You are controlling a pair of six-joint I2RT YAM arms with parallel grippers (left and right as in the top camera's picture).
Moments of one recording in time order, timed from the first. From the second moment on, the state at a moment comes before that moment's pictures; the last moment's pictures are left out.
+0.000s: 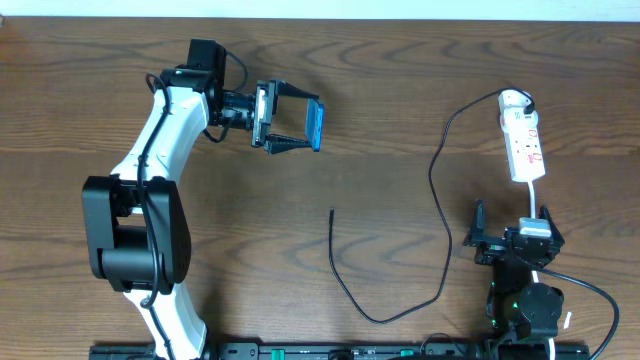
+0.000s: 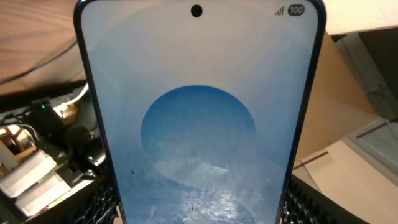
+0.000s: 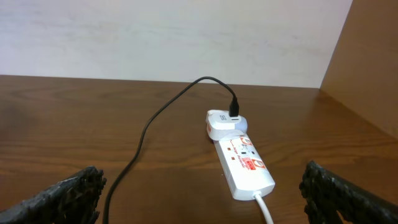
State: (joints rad) left arm -0.08 1.98 1.55 -0.91 1.41 -1.14; right arm 0.02 0.01 0.01 -0.06 0.15 -0.07
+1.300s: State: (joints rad) left arm -0.08 1.98 1.55 -0.91 1.44 -1.20; right arm 0.02 0.01 0.01 -0.06 0.15 -0.07
